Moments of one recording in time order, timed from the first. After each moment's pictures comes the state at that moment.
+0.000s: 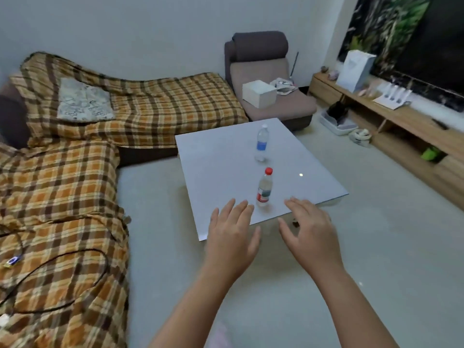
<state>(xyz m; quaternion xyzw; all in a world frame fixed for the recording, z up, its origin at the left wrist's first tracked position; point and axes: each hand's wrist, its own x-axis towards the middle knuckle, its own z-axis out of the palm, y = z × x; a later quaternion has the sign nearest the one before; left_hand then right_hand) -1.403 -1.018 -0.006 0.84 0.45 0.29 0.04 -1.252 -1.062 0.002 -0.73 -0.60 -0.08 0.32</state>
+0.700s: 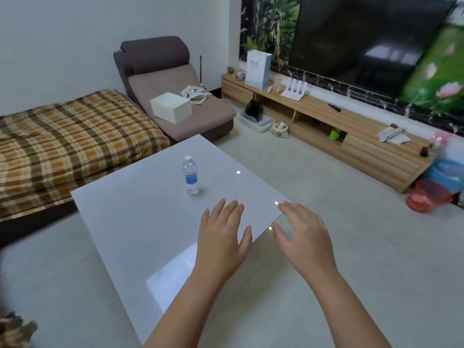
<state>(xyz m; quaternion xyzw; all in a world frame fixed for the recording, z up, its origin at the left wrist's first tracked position) -1.226 -0.822 -0.010 0.91 0.29 0.29 0.09 -1.105 -0.933 0.001 -0.85 -0.43 -0.07 0.29</state>
